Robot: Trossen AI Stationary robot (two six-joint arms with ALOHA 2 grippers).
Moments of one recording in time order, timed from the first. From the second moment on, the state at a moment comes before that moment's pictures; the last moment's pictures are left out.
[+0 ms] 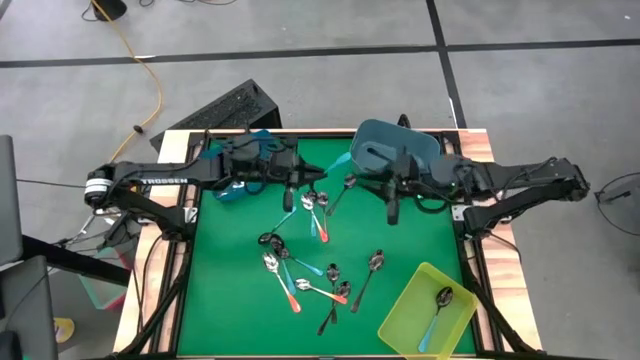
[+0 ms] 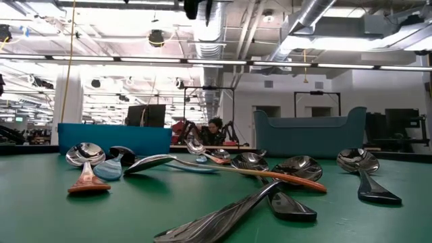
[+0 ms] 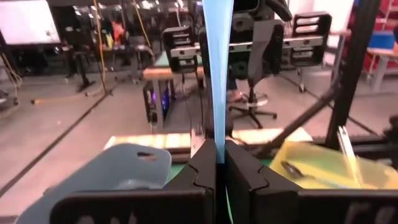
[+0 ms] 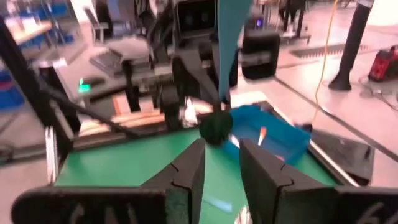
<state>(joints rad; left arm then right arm) 0.19 1.34 1.07 0.22 0.20 0.05 0.12 1.09 1.11 -0.21 0.31 0.15</state>
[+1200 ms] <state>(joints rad) 0.19 1.41 1.07 0.39 0.21 0.00 -0.07 1.27 1.11 0.30 0.12 0.08</state>
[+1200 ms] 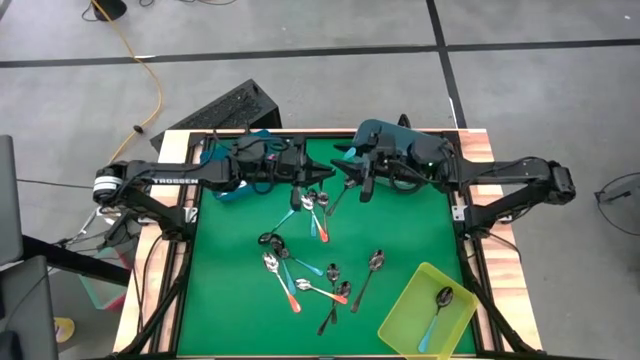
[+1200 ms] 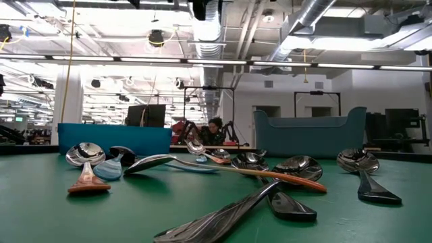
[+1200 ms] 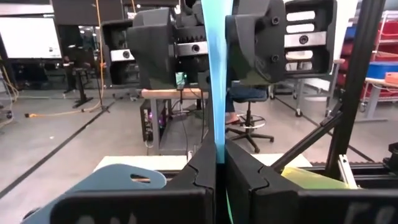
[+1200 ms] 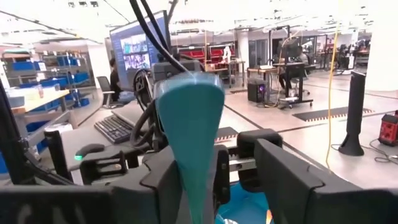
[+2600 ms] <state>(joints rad) 0.19 1.43 1.07 0.33 0.09 -0.09 -0.08 1.28 1.12 0.17 0.23 0.12</state>
